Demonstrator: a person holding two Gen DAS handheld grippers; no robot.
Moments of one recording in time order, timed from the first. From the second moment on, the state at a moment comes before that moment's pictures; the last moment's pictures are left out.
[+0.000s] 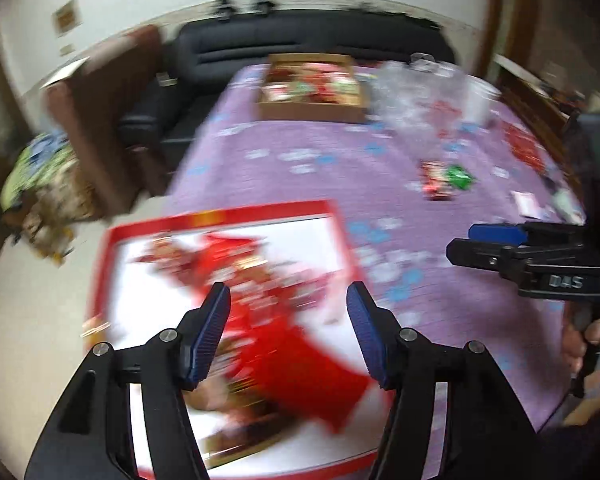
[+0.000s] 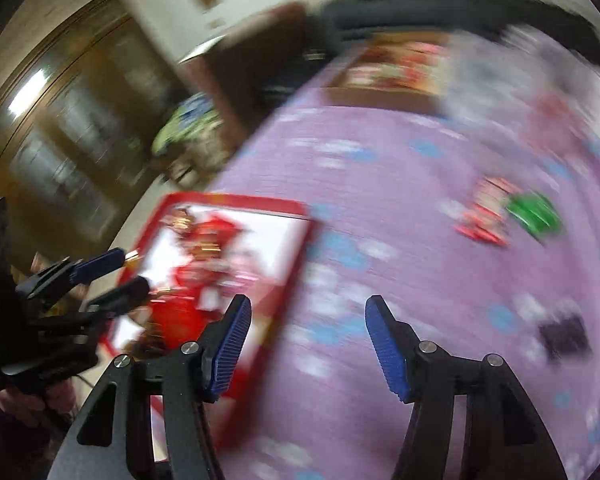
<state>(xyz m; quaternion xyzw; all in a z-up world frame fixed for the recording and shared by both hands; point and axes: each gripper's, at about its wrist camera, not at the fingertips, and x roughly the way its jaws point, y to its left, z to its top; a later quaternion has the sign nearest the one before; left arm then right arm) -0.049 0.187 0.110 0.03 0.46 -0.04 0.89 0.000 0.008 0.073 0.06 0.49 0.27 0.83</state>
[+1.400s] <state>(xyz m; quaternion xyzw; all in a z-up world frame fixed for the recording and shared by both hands) 0.055 -0.074 0.020 0.13 0.51 -0.35 0.78 0.088 -0.252 0.004 0.21 0.57 0.09 0.79</state>
